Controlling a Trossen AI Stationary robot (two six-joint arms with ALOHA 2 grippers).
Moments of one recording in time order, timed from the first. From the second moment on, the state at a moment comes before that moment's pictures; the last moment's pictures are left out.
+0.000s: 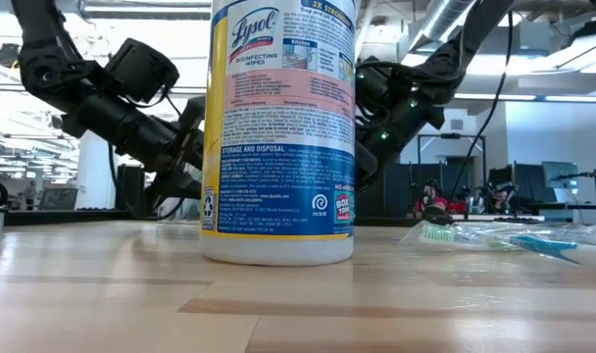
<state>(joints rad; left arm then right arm) 0.20 1.47 0.28 0.69 -0.01 -1.06 -0.27 1.81 0.91 0.10 -0.07 -0.02</state>
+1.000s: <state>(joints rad) 0.10 1.57 0.93 -0.26 -0.04 -1.44 -0.29 1.24 0.91 -0.61 0.03 0.31</state>
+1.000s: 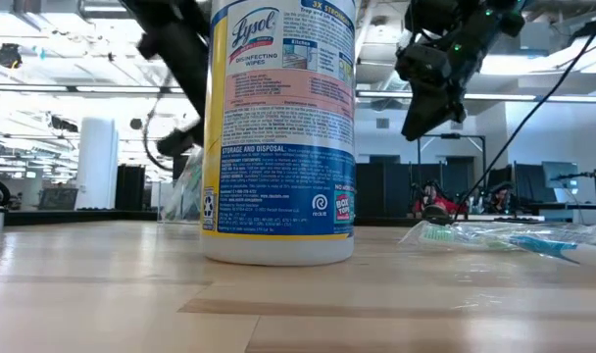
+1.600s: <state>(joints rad) 0.11 1.59 0.95 -0.26 0.03 -1.34 -0.29 1.26 0.96 -0.80 0.05 0.43</state>
